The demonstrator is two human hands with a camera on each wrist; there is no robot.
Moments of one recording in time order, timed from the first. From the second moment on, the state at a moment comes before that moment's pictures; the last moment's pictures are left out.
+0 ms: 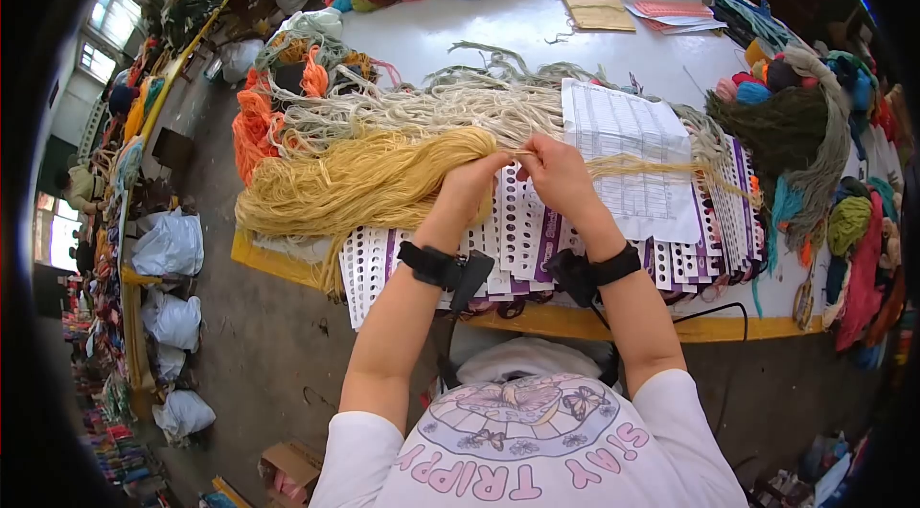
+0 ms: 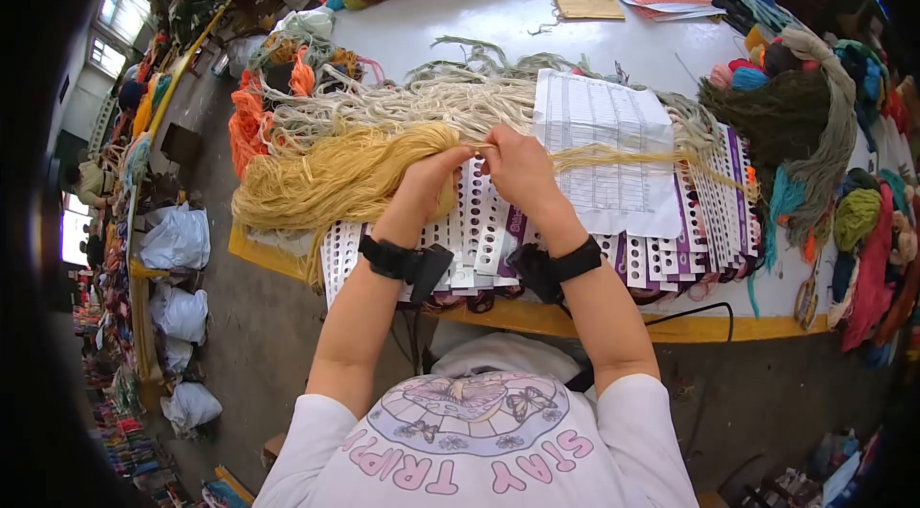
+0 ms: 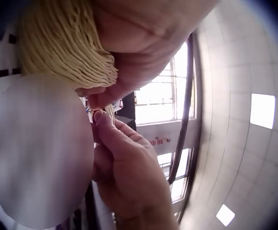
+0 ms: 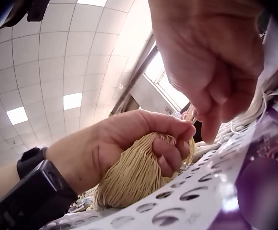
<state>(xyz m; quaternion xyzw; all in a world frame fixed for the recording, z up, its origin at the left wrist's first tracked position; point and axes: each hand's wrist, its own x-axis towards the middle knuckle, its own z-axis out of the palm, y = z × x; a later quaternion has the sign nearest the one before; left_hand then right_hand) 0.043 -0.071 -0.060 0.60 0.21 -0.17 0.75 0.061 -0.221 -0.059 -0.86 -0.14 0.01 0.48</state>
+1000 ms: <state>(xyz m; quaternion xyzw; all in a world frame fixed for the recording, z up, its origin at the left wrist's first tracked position) 0.062 -0.064 -0.092 0.56 0.23 -0.23 0.77 0.065 -0.217 -0.088 -0.81 -0.13 -0.06 0.57</state>
